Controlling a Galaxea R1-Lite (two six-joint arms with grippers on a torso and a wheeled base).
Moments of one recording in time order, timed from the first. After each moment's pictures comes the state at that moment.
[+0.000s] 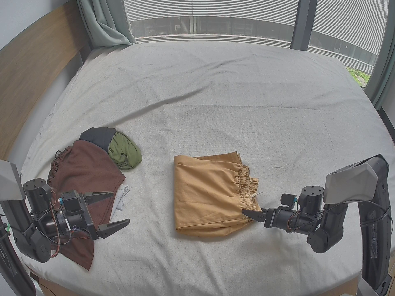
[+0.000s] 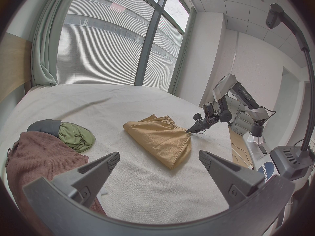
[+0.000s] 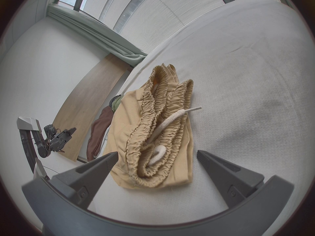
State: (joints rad) left arm 0.05 2.02 -0.16 -1.55 -0.93 0.25; right arm 0.30 2.49 -0.54 -1.55 0.49 0.46
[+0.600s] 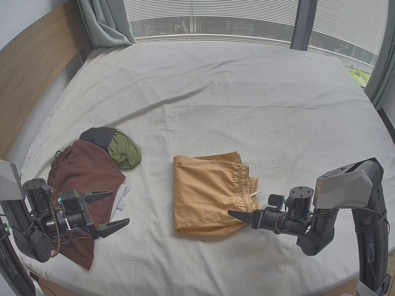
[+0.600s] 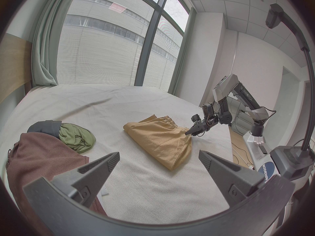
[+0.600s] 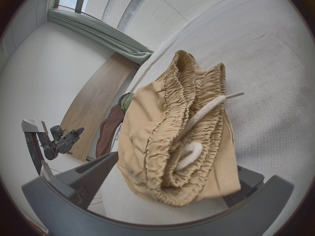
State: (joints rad) left arm 0.05 2.02 -0.16 -1.55 -0.93 0.25; right arm 0.39 2.50 -0.61 -1.55 0.49 0.54
